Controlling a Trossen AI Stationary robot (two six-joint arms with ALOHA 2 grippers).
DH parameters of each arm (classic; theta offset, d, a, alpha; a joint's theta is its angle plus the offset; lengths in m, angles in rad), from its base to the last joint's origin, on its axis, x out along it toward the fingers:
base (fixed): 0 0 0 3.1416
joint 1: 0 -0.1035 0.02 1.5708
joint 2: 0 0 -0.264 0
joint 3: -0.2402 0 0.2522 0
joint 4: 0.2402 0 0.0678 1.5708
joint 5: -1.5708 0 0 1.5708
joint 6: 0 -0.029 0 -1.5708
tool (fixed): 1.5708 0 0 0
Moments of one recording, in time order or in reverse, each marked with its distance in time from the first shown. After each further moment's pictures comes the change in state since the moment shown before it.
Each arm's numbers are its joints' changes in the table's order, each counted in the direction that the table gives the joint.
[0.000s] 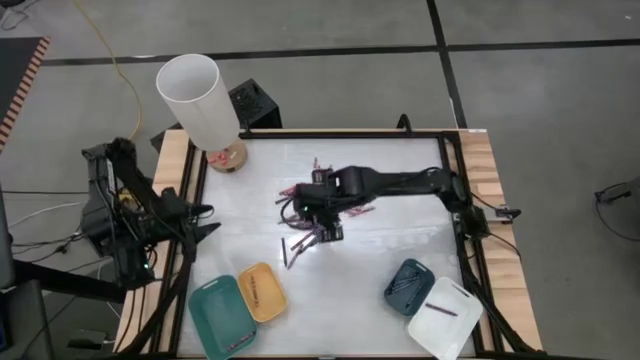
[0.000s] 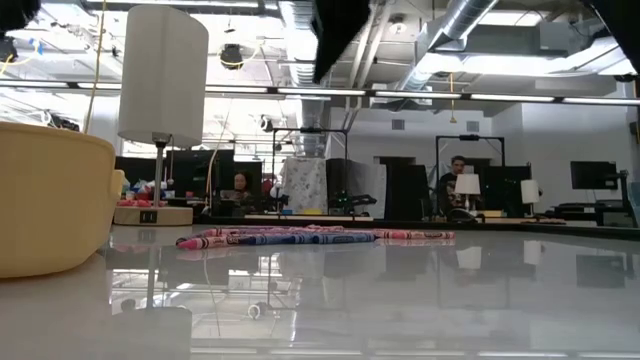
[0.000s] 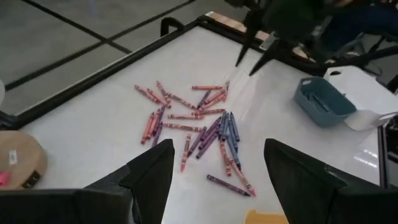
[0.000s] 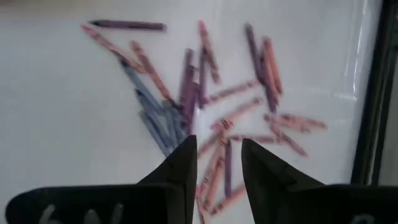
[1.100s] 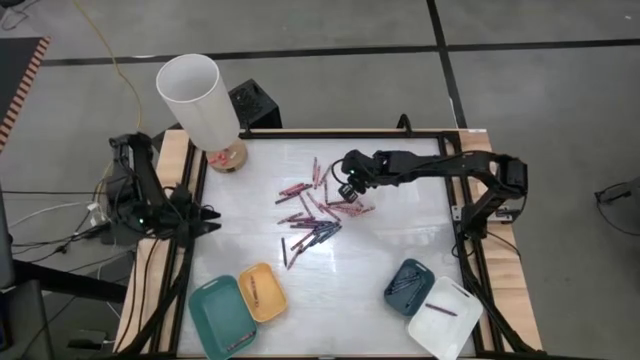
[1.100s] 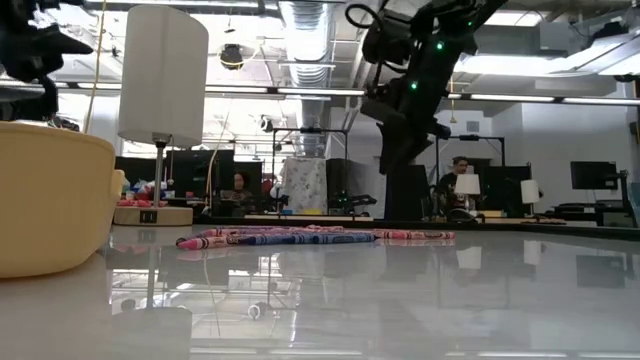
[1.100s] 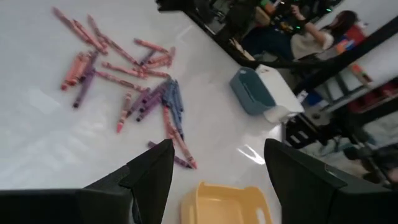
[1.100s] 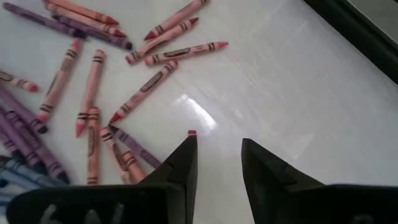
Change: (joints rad) left arm 0.017 -0.666 0.573 -0.654 -0.063 -0.305; right arm 0.303 -0.431 1.015 -0.715 -0.051 -0.585
